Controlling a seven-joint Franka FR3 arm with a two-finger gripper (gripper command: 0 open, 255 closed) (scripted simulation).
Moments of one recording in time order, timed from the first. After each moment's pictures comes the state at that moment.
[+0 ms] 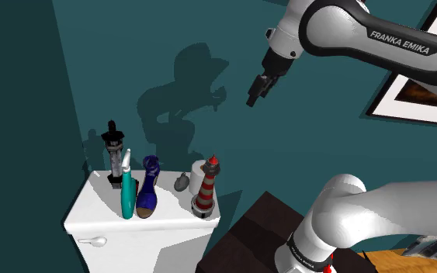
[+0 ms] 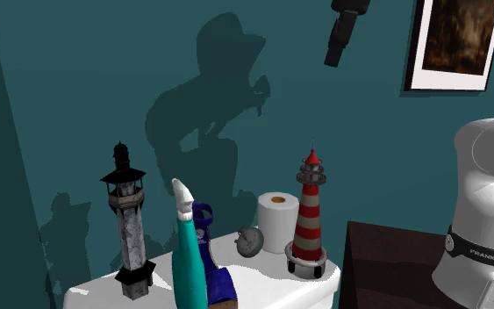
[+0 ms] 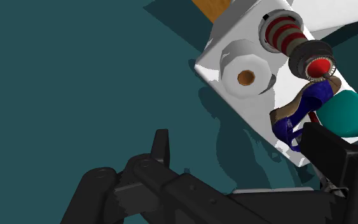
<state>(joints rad) -0.01 -0.82 0.02 -2.27 -0.09 1.70 -0.11</state>
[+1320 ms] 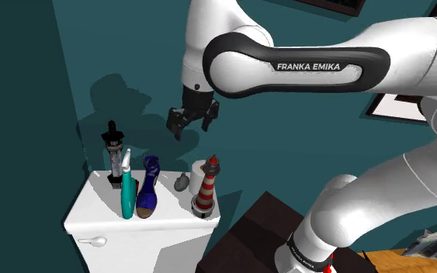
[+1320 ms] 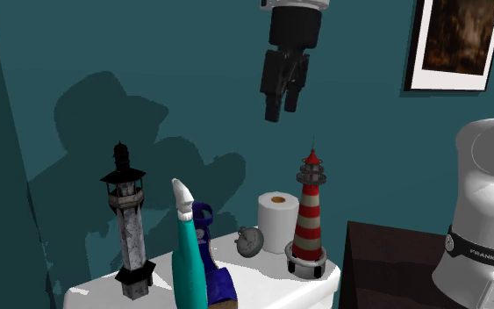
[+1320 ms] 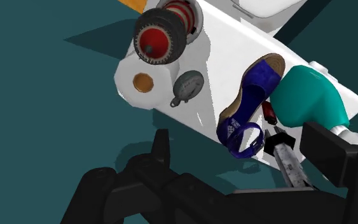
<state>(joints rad) -0.04 -0.43 0.45 -2.16 0.02 1.85 0.52</state>
